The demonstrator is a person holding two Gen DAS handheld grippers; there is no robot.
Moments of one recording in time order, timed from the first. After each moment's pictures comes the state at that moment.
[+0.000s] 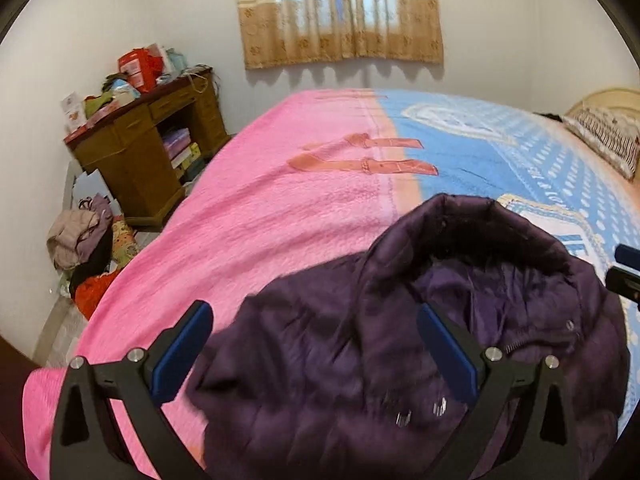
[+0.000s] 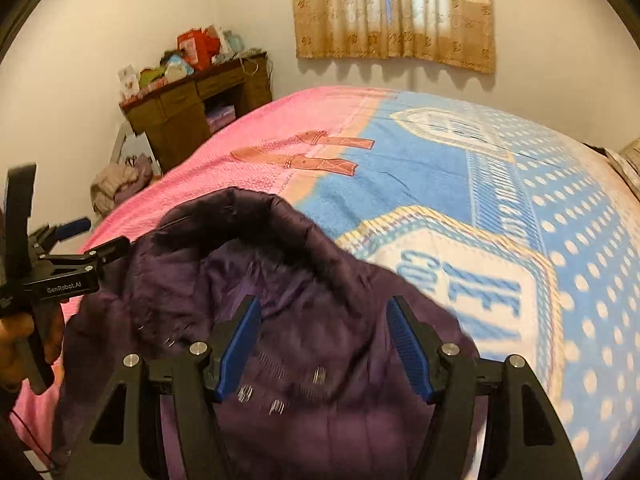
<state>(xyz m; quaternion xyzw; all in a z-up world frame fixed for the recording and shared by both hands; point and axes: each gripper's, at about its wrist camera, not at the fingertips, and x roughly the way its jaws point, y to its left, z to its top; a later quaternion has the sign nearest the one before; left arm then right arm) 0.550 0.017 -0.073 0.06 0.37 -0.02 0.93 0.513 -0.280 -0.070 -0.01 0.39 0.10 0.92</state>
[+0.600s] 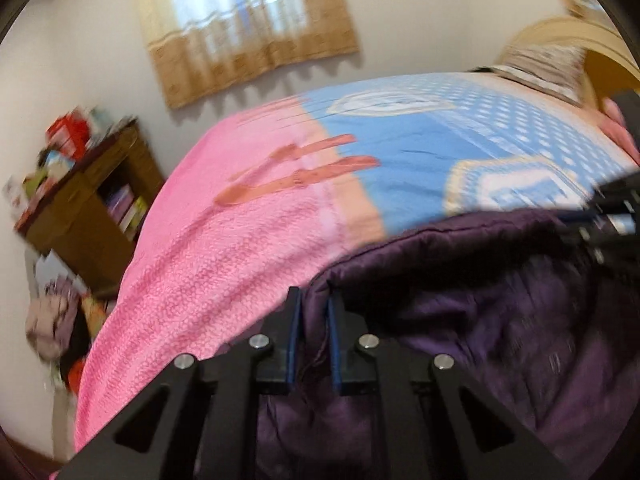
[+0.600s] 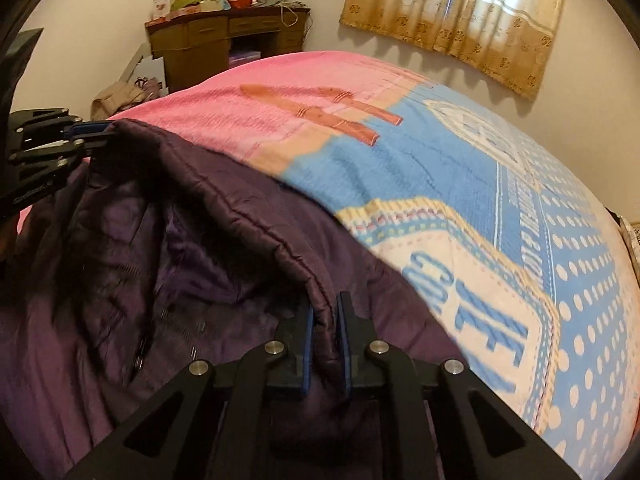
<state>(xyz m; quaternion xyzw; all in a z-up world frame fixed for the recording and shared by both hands) 0.535 -0.004 -0.082 0.18 0.33 -0.16 0.91 0.531 -0.260 -0.122 -0.15 0.42 0.13 0.89</state>
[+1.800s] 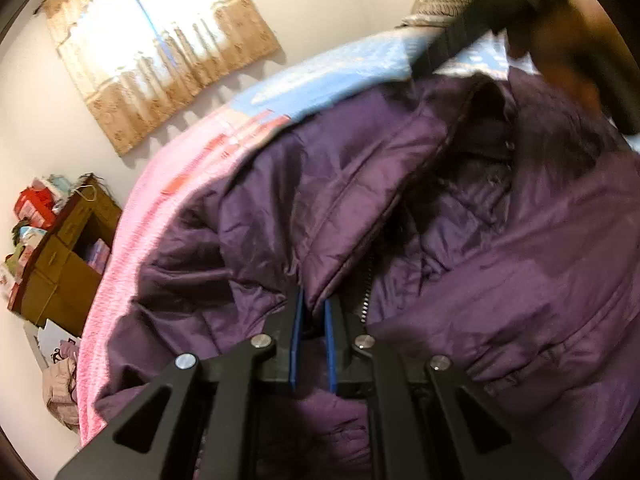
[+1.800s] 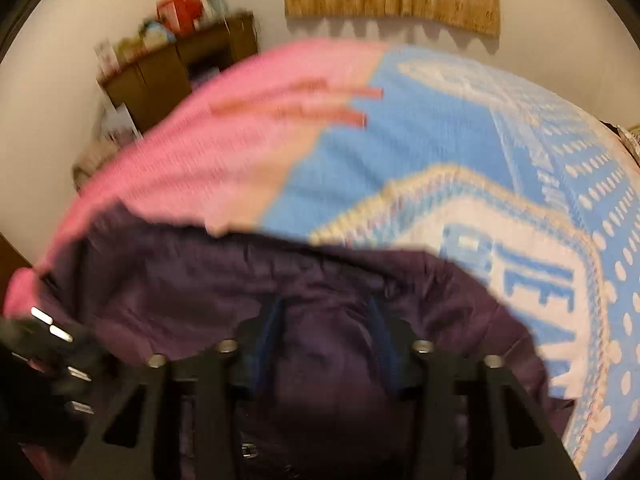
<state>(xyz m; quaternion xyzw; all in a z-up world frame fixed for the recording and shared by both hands) 0.456 -0.015 -0.134 0.28 0.31 -0.22 0.88 0.556 -0.245 -0.146 -0.01 0.46 0.08 0.88</state>
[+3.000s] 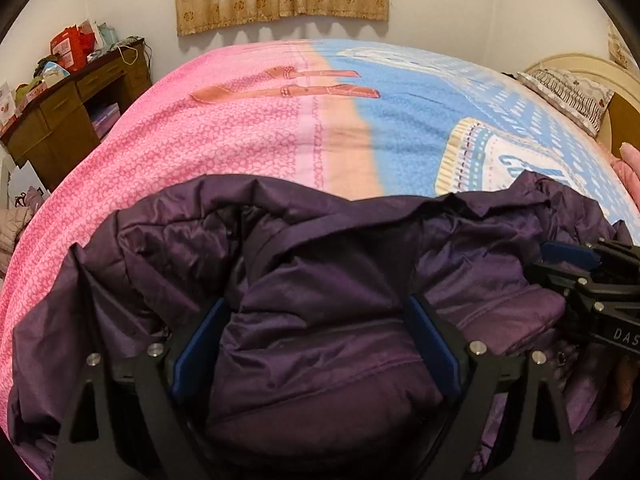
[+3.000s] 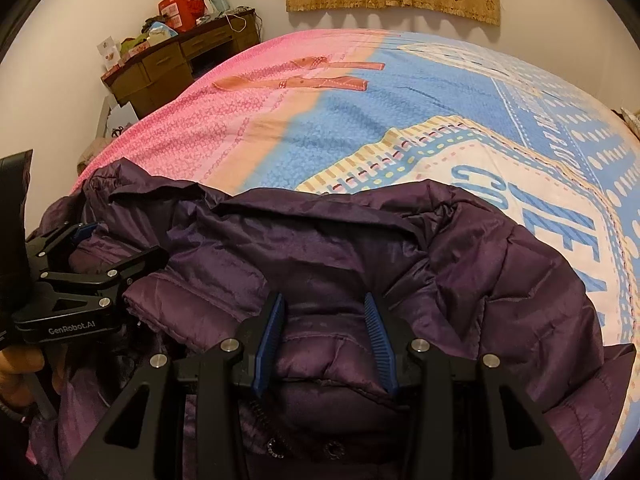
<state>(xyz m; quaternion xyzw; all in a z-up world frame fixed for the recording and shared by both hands) 0.545 -0.016 -0.152 0.06 0.43 -0.13 0.89 0.536 -0.254 -0.180 0.01 0.46 0.09 0.89</state>
